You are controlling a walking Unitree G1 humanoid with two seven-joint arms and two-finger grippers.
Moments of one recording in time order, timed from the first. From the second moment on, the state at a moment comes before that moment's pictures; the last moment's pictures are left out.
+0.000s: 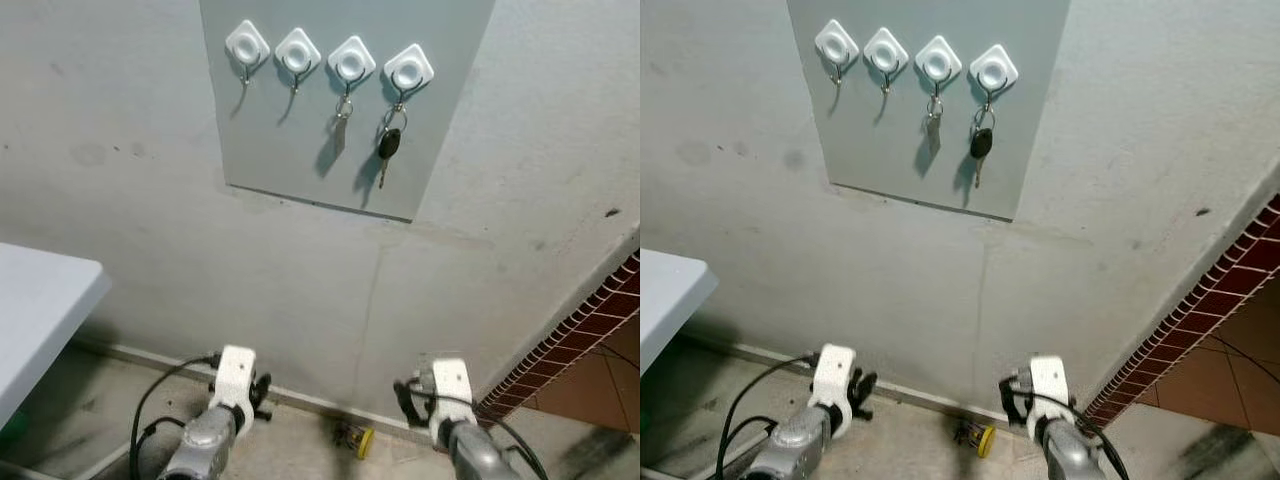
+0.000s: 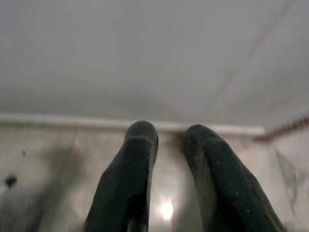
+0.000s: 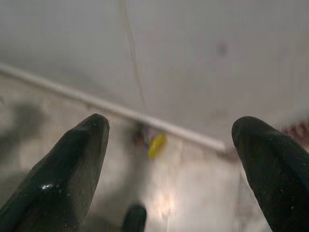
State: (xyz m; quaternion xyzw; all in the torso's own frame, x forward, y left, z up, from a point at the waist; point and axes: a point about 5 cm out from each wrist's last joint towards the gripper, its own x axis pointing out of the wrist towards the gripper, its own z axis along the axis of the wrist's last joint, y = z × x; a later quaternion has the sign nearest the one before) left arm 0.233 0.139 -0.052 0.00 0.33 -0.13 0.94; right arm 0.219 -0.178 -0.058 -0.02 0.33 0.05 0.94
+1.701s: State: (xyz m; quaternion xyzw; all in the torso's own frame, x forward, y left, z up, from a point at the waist) left arm 0.154 0.174 -0.095 -0.01 0.47 -0.05 0.88; right arm 0.145 -0.175 -0.100 0.02 0.48 0.04 0.87
